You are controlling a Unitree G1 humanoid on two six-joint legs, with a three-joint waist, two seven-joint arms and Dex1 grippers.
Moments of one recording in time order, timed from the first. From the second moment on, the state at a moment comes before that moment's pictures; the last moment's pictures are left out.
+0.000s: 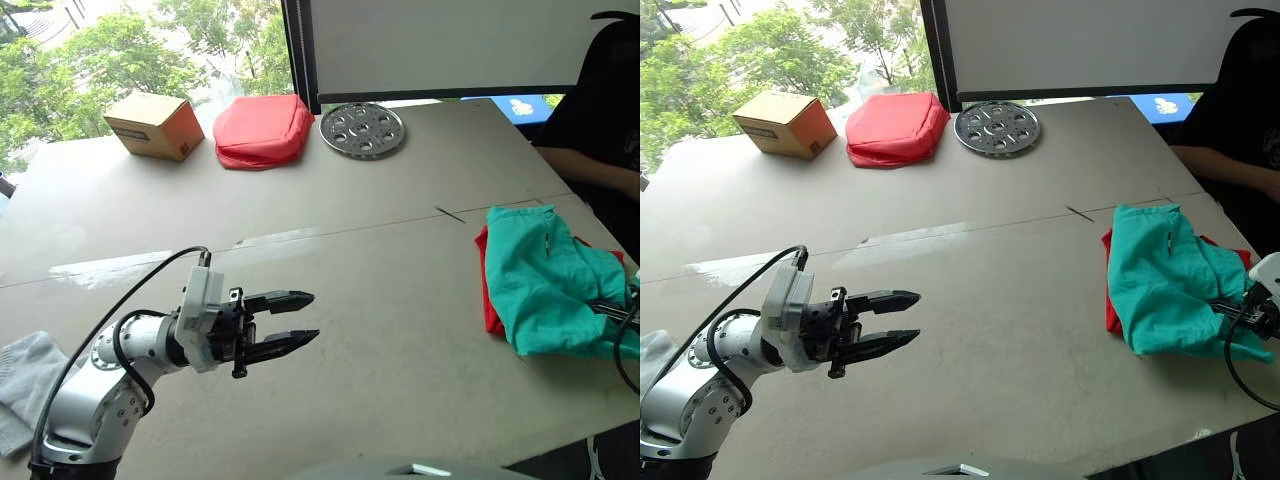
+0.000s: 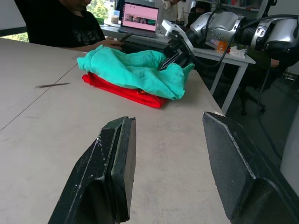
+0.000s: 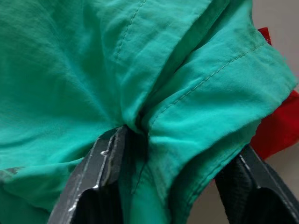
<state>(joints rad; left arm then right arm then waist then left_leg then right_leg) 0.15 0.71 0.19 -0.51 -0.79 0.34 -1.18 0.09 -1.00 -0.42 0.25 0.18 0.19 1.06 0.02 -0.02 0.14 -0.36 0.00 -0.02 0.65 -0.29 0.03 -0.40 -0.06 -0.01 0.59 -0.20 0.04</state>
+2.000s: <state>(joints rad) 0.63 0.47 0.69 -0.30 -0.35 0.40 -0.42 -0.37 -0.54 0.26 -0.37 0.50 0.22 1.19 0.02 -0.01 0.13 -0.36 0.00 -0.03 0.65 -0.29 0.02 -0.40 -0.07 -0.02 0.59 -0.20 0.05</state>
